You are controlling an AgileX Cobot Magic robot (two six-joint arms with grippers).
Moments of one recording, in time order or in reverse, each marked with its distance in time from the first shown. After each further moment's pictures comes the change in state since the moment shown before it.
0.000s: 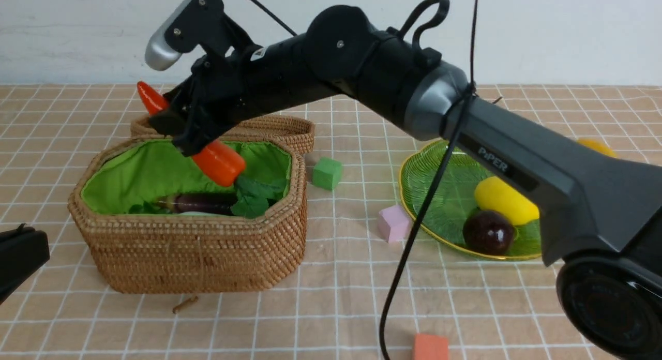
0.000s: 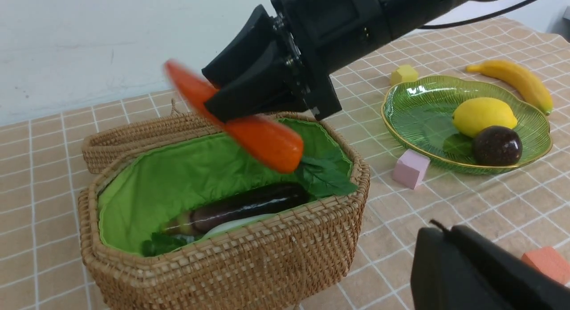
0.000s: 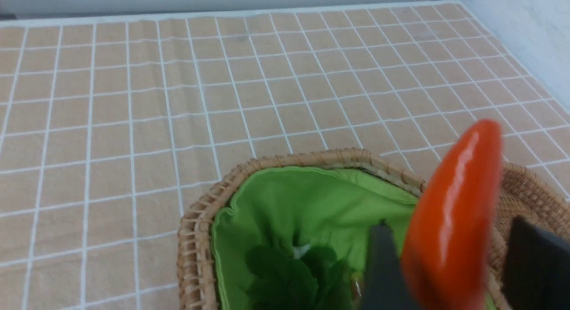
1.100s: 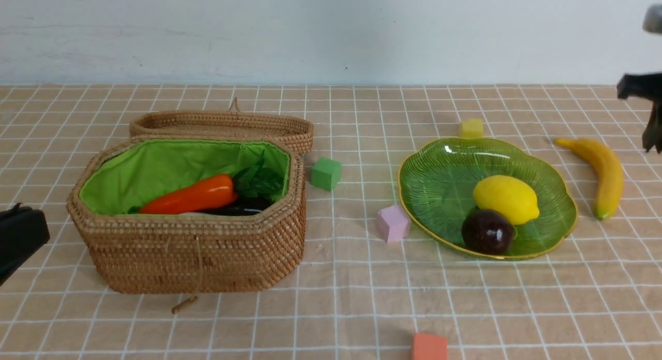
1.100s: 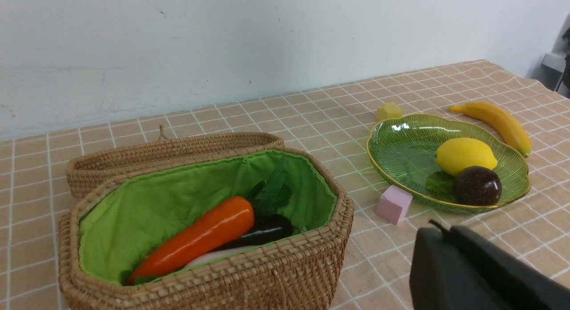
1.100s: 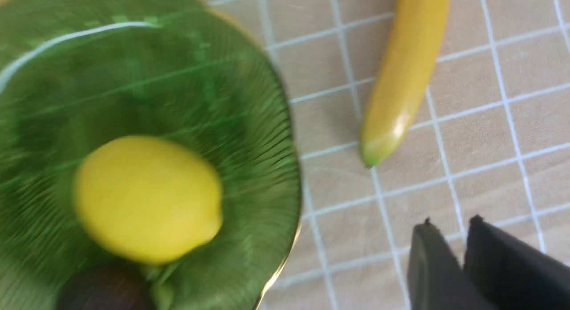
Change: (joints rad) right arm -0.859 -0.380 0.546 -0.722 0.413 1.143; left arm 0.000 0.000 0.001 -0.066 -0.062 0.001
